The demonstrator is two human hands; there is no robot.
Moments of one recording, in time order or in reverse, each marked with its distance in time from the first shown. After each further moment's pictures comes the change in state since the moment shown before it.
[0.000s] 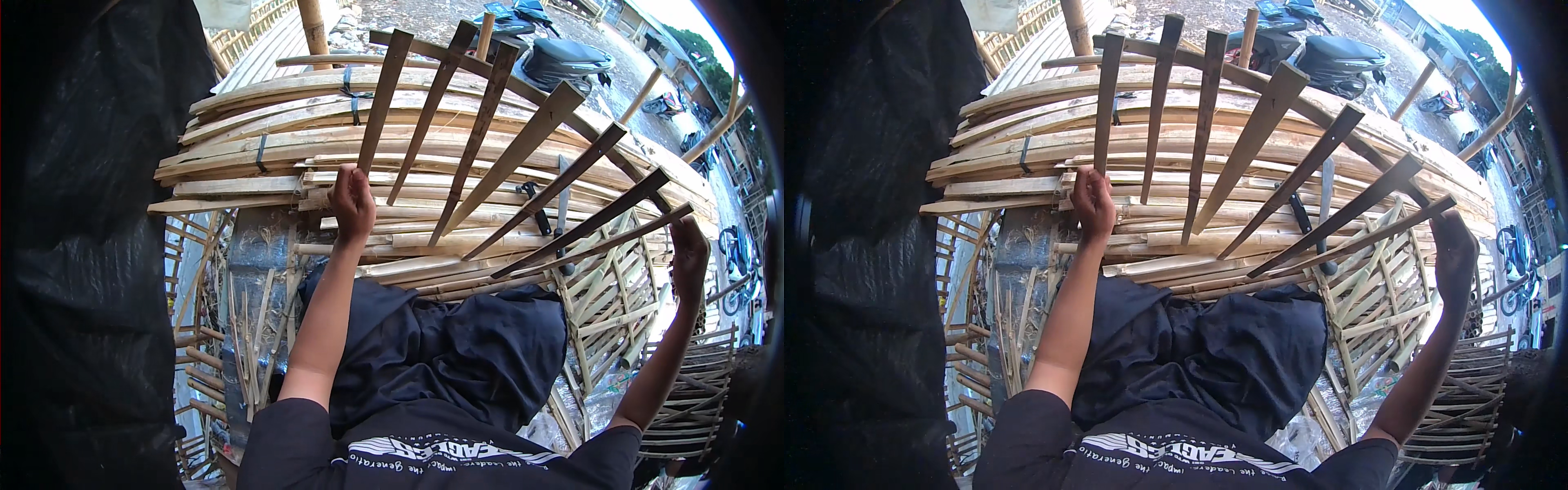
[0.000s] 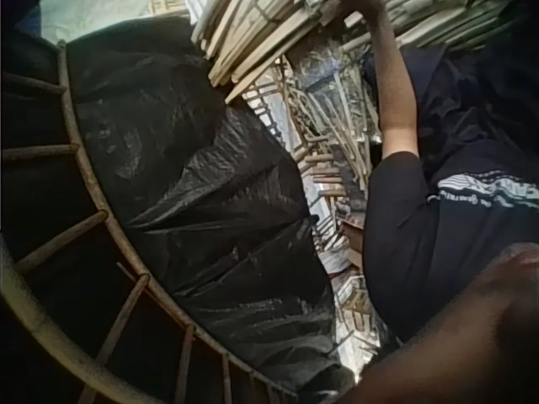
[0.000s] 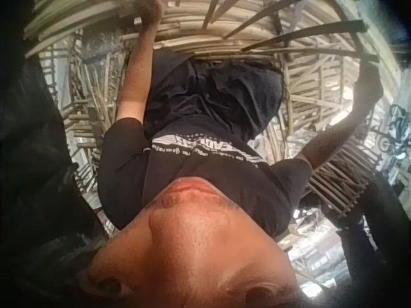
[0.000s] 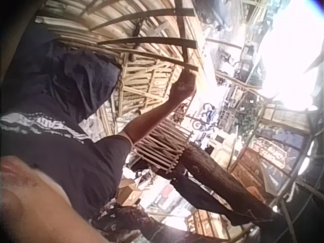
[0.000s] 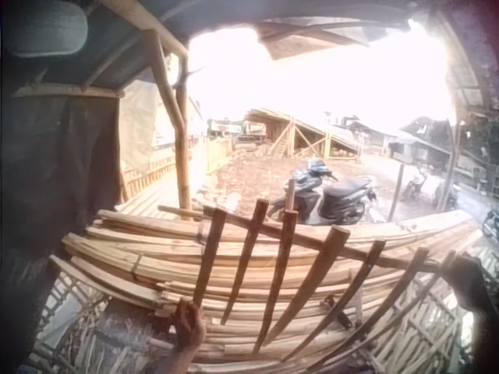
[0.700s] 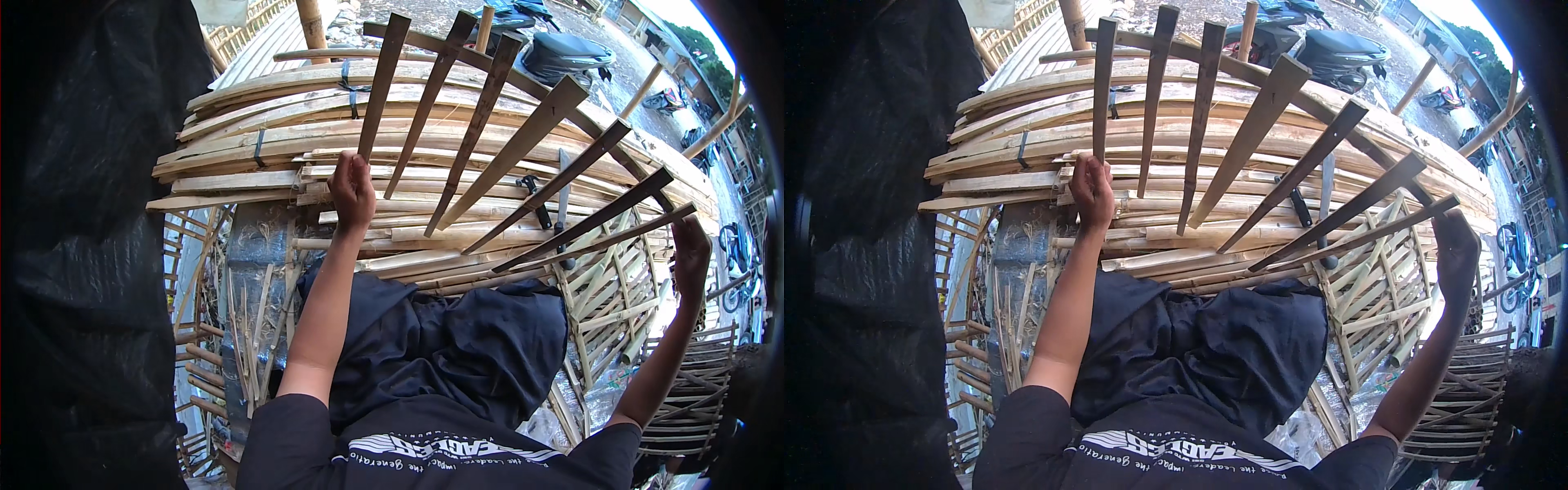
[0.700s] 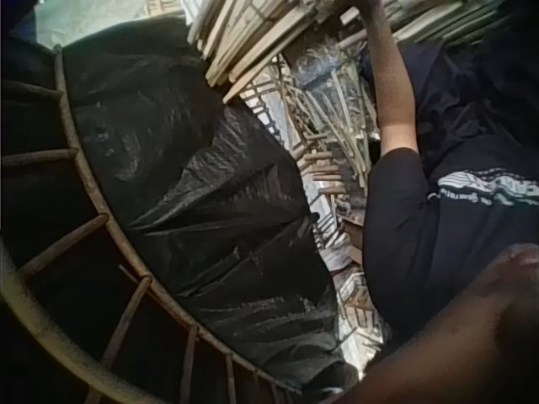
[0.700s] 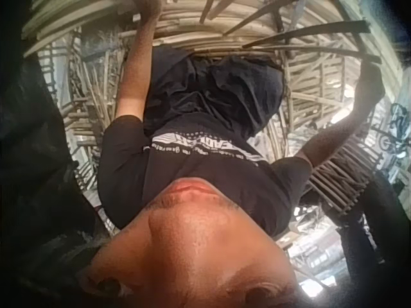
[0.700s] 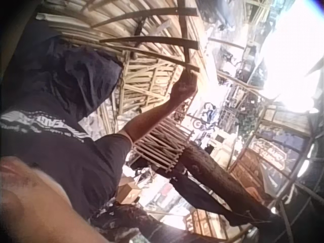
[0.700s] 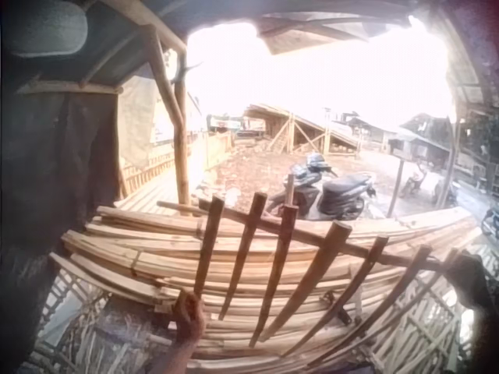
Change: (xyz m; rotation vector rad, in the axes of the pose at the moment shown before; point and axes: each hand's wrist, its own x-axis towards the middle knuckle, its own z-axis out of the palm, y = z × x) left_hand 0.007 -0.001 0.001 -0.069 -0.056 -0.052; right_hand -0.003 0.005 0.002 0.085 -0.023 0.013
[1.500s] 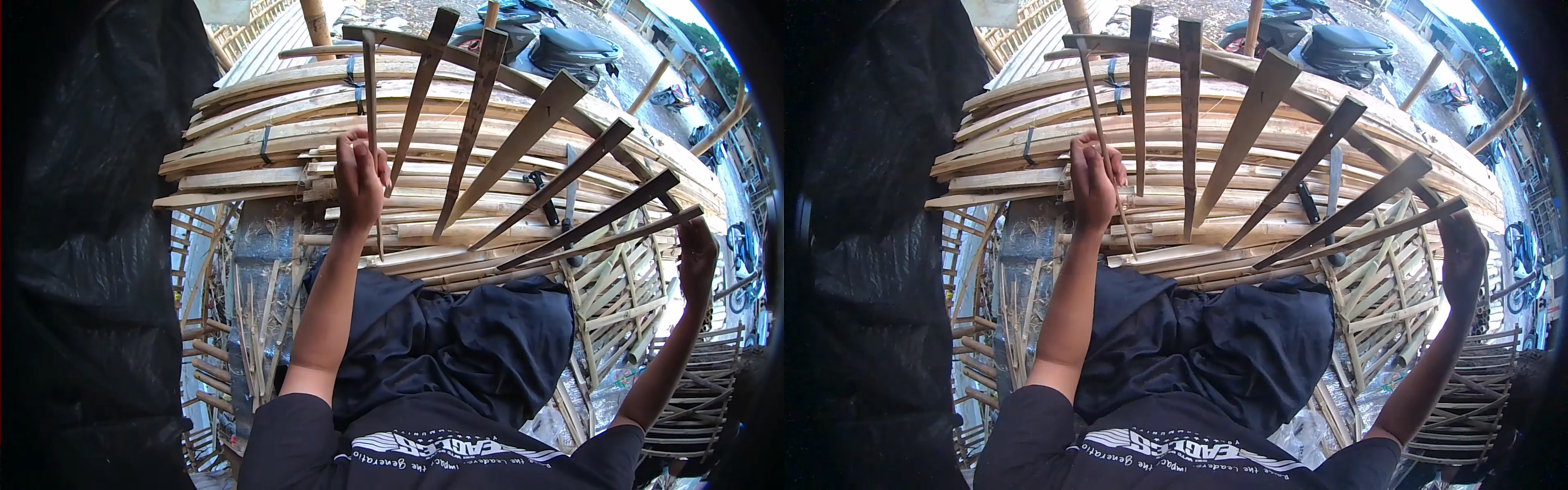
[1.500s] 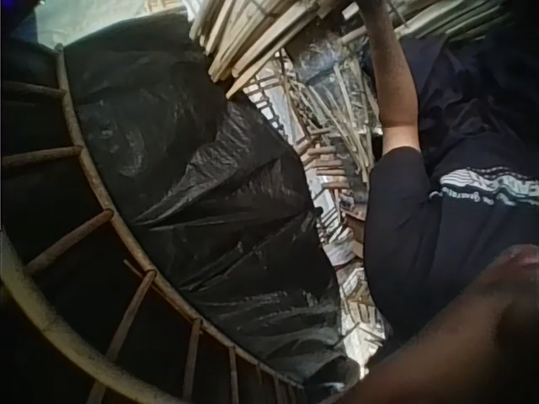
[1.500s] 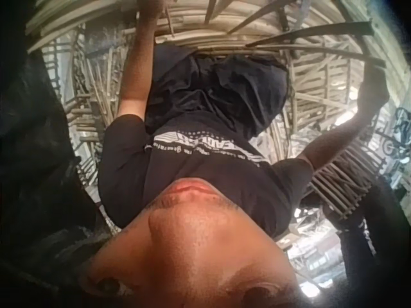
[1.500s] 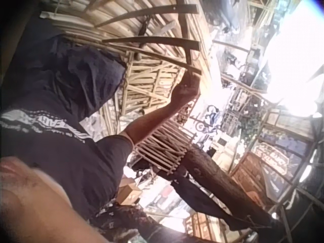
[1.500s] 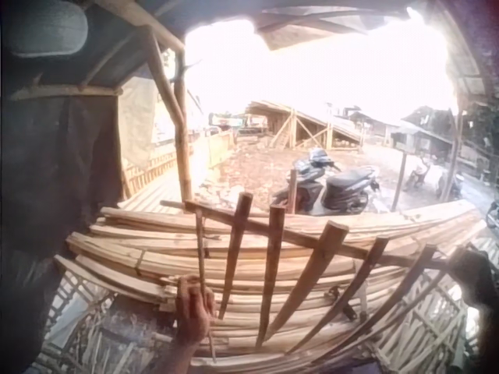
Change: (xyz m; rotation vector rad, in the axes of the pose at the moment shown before) left_hand 0.011 0.066 0.005 -0.265 -0.192 -0.164; right_hand -0.011 0.011 -0.002 0.026 -0.040 0.035
